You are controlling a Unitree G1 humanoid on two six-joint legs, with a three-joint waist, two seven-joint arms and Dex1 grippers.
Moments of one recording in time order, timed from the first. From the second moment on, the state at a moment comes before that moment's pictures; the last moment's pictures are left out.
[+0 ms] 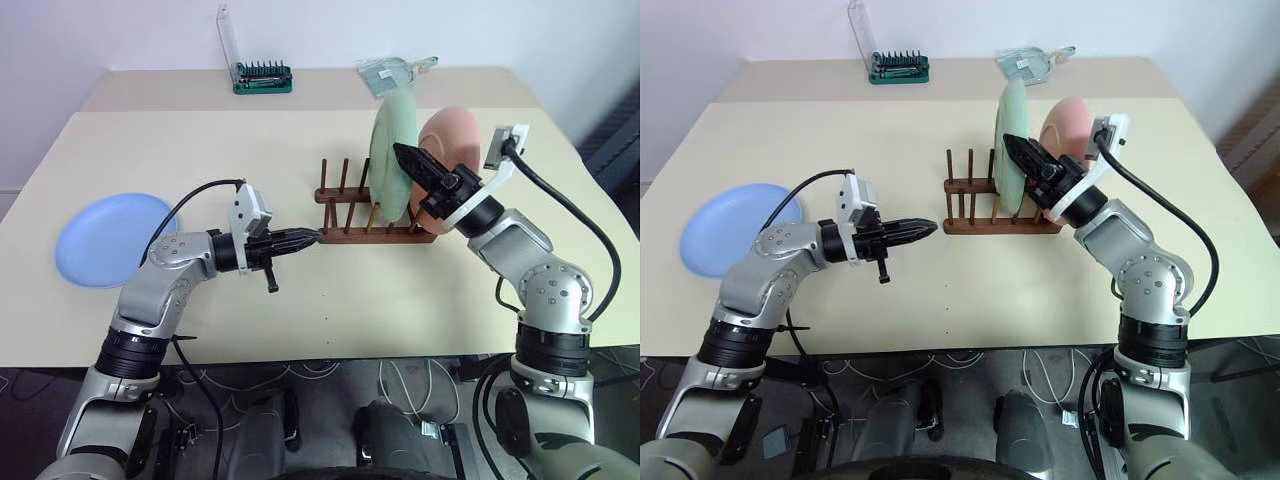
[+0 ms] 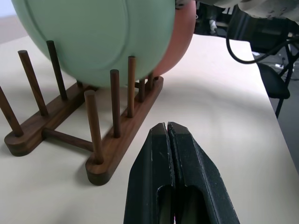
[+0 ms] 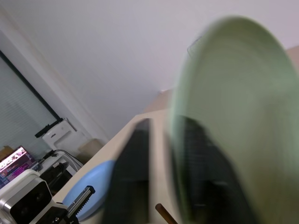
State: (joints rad) left arm -0.48 0.50 -0.09 -0.10 -0.45 0.43 -0.99; right arm -0.52 -0.36 -0.26 -0.19 1.10 0.74 0.30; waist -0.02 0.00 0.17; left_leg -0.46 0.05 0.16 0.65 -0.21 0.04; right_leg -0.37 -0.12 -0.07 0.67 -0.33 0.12
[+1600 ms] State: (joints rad) left arm -0.54 0.70 0.48 0.22 -0.22 0.77 -0.08; right arm -0.72 -0.59 0.22 -0.26 0.29 0.36 0.69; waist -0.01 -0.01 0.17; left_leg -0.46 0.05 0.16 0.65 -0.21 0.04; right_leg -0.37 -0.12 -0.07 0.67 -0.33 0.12
